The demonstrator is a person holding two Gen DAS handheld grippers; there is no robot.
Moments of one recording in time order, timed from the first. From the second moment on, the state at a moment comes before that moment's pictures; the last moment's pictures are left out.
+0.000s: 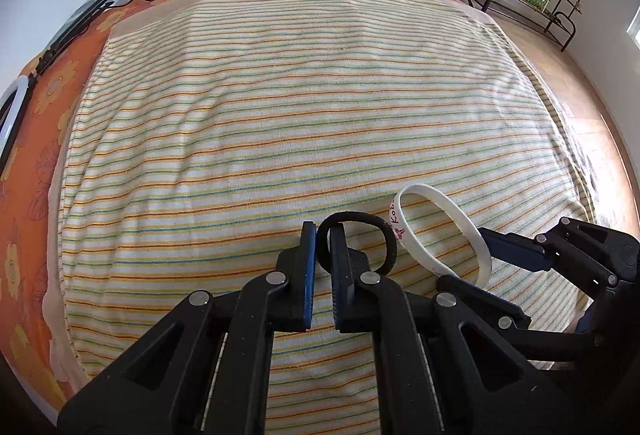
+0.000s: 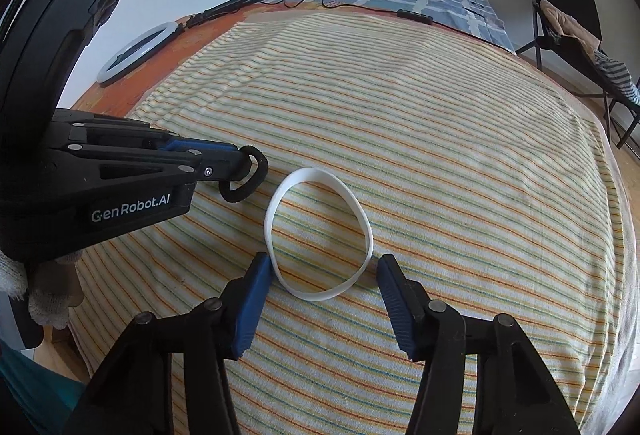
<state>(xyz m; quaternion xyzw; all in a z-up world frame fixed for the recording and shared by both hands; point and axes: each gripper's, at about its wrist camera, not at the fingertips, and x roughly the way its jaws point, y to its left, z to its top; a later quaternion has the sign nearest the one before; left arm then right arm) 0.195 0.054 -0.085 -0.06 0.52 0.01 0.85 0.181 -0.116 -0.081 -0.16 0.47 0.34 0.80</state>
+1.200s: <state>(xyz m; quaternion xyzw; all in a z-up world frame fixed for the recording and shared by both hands) 0.074 0.005 -0.019 -0.02 0.46 -0.02 0.89 0.089 -0.177 -0.011 -0.14 0.43 0.35 0.82</state>
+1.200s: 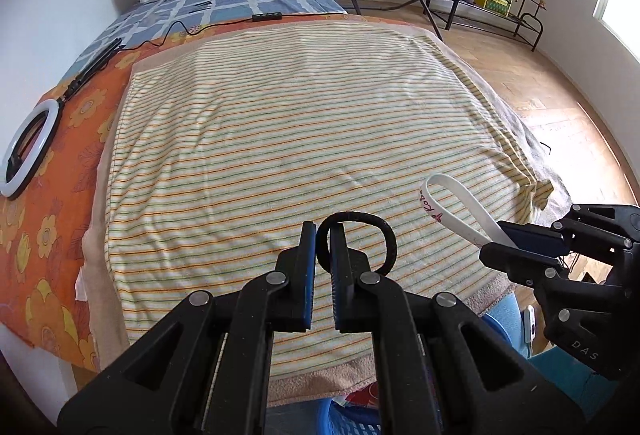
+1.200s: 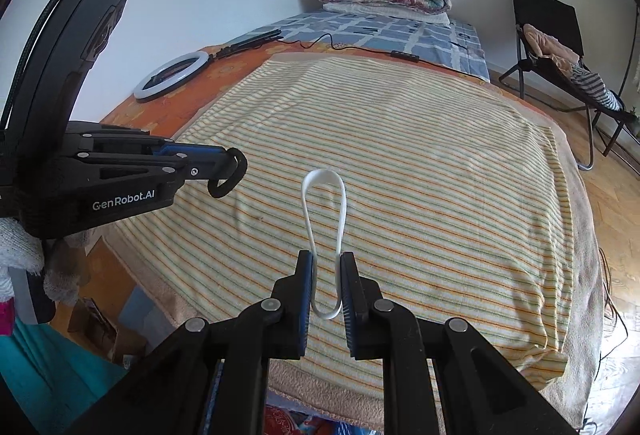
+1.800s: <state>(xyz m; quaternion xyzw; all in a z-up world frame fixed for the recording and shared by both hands) -0.025 -0.053 -0.050 -0.01 0.48 -0.06 0.88 0.003 -0.232 -0.022 -0.15 0.44 0.35 0.81</state>
